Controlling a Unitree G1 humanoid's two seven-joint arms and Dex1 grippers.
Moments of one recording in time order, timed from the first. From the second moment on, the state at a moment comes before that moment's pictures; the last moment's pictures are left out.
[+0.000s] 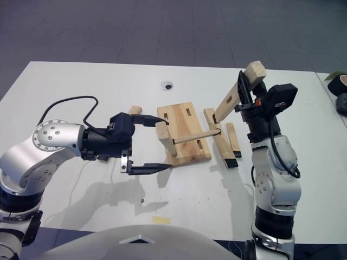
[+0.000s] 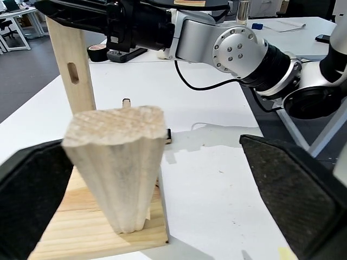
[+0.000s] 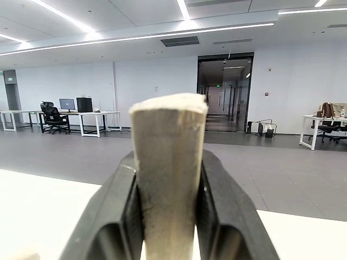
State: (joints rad) left arm -0.33 0.63 -0.20 -0.68 -0.63 0.74 -0.85; right arm -0.02 -0.32 -0.25 -0.49 0.47 0.25 0.24
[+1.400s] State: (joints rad) left arm -0.23 0.53 -0.25 -0.71 -0.48 0.64 -0.66; right arm -0.06 -0.38 -0.22 -0.38 0.44 0.23 0.40
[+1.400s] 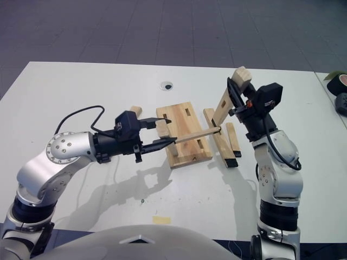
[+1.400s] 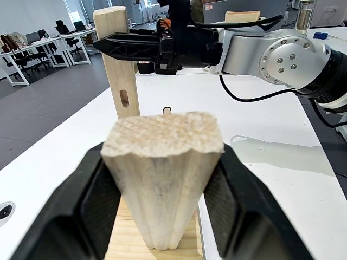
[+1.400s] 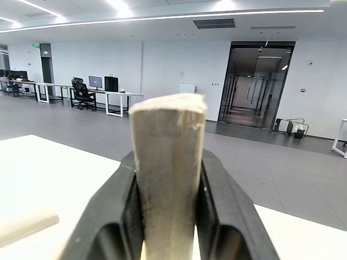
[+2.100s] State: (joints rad) left arm -0.26 0.44 -0.30 -0.63 -0.33 0.62 -0.50; right arm -0.09 -0.30 -0.15 -0.29 0.40 0.15 0.41
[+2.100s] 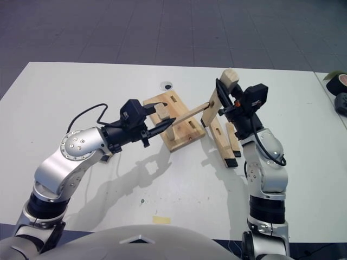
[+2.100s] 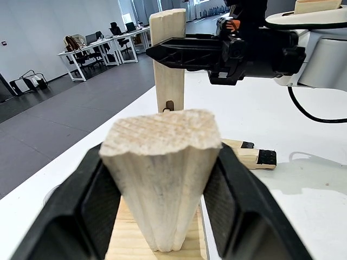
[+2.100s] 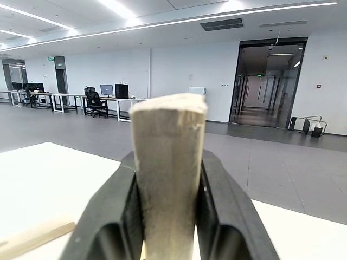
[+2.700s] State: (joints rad) left arm -0.23 0.45 -0.28 -0.63 -0.35 0.61 -0.54; right arm -0.04 -0.27 -0.11 -0.36 0.40 0.17 0.40
